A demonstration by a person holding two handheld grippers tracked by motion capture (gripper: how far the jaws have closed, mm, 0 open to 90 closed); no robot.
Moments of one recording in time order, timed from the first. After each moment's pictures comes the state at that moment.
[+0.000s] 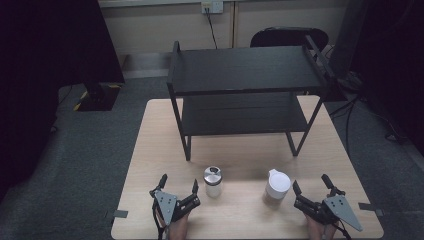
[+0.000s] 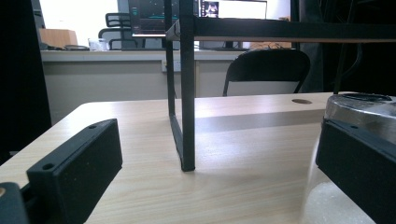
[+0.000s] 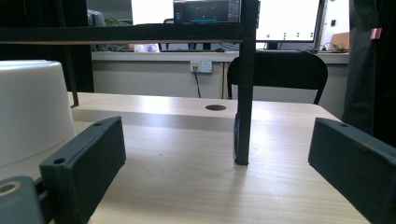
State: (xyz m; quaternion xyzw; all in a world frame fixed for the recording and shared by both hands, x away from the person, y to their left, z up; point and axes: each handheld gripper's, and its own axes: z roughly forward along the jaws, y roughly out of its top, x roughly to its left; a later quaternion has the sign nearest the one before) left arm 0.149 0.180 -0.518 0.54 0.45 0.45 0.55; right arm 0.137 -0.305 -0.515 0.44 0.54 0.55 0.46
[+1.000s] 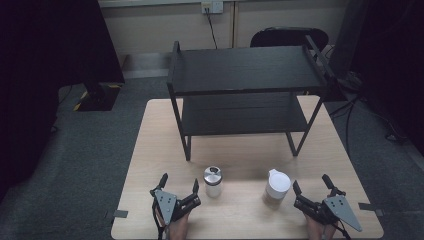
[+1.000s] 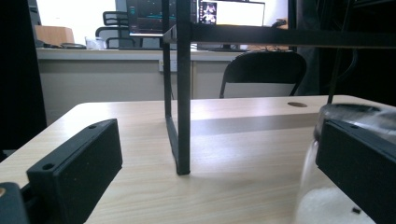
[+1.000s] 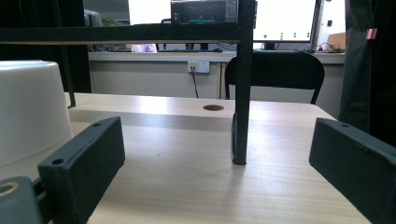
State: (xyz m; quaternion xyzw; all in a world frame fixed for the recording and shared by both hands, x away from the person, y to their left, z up) left arm 0.149 0.181 -0.509 0.54 0.45 0.44 0.56; right arm 0.137 -0.303 -0.515 0.44 0.54 0.55 0.46
